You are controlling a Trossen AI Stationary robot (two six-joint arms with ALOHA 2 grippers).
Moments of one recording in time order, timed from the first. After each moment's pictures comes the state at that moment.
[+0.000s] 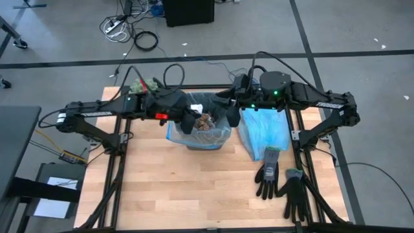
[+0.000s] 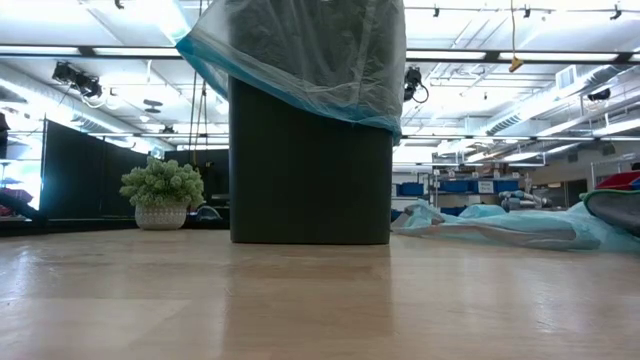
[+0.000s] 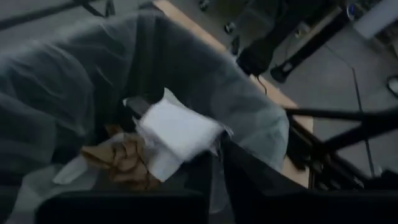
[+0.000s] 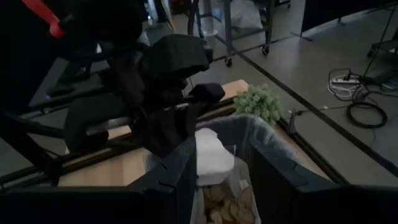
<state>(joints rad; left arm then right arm) 0.05 1.33 1.40 -0.57 -0.12 -0.63 0.02 1.42 1.71 -0.45 0.30 0.23</state>
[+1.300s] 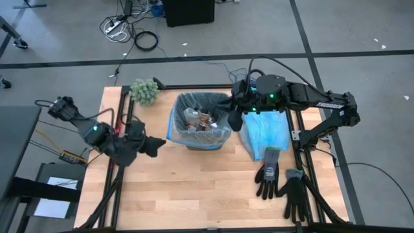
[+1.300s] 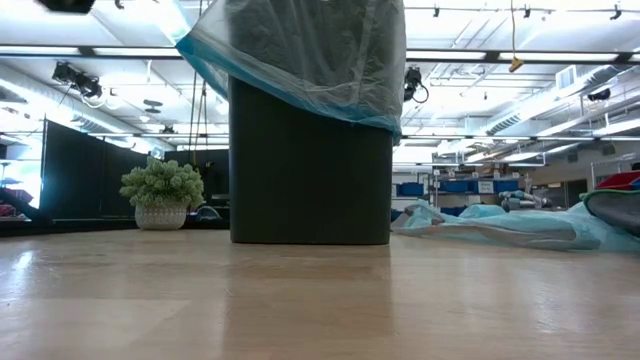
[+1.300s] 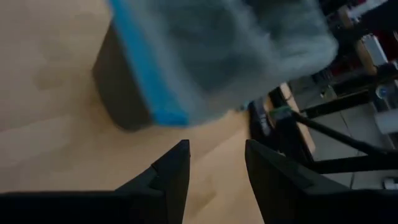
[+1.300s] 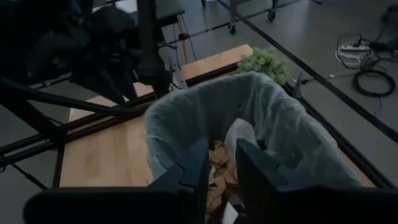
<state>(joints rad) -0.61 1.00 1.09 -0.94 -0.77 -1.62 0.02 1.42 1.71 -0.59 0.25 0.29</state>
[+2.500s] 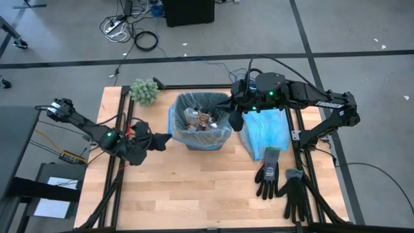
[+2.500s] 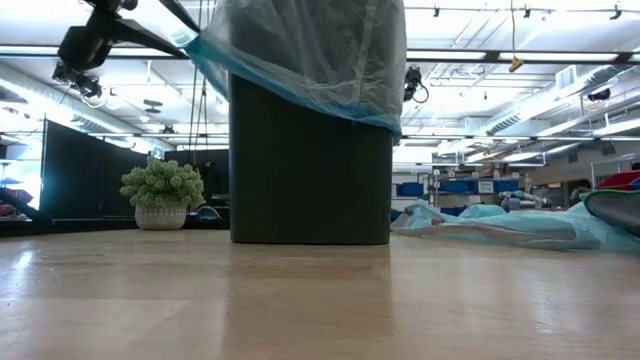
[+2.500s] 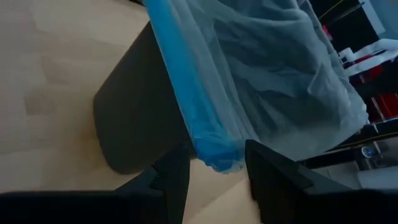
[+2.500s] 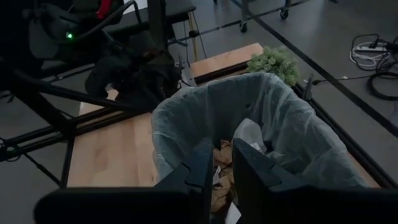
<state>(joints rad) -0.51 0.98 0.82 -0.60 -0.92 -1.61 0.00 1.42 1.71 -0.58 0.18 0.26</state>
